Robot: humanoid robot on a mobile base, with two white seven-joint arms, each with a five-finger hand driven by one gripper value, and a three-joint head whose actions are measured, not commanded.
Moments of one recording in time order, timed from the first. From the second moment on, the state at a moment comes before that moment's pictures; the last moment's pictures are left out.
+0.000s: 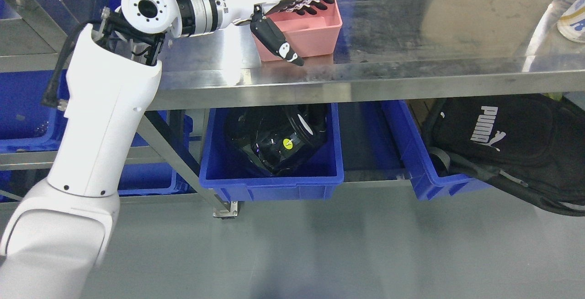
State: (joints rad) left arm -1.12 0.17 -0.49 -1.32 -0.23 0.23 -1.00; right arm 0.00 0.00 -0.05 0.00 0.00 -0.05 0.00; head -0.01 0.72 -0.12
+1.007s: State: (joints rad) left arm -1.07 0.08 -0.34 -1.17 -0.27 0.06 -1.04; right arm 0.00 0.00 -0.05 0.00 0.00 -0.05 0.00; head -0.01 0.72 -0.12
